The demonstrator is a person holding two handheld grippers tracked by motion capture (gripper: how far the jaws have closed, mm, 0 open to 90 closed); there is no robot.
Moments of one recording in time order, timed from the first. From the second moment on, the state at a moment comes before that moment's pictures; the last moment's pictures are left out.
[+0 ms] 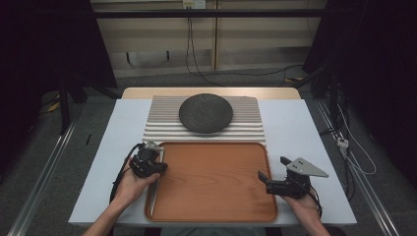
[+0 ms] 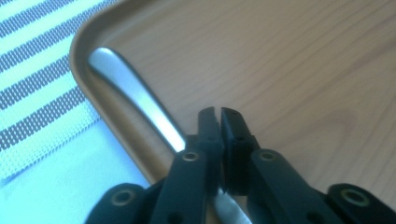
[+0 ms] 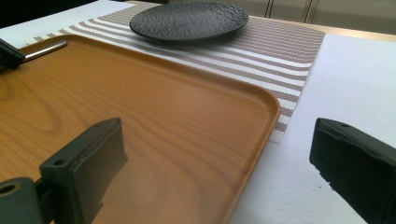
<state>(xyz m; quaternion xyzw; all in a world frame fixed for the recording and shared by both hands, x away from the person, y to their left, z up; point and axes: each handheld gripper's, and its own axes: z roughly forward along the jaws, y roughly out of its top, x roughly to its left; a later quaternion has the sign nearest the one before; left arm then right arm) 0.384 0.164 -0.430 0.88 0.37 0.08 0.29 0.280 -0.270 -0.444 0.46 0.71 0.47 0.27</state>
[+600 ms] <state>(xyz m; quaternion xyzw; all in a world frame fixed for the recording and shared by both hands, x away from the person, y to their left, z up) 0.374 0.182 -0.415 0.82 0.40 0.14 0.39 0.280 -0.274 -0.445 0.47 0.70 0.47 0.26</state>
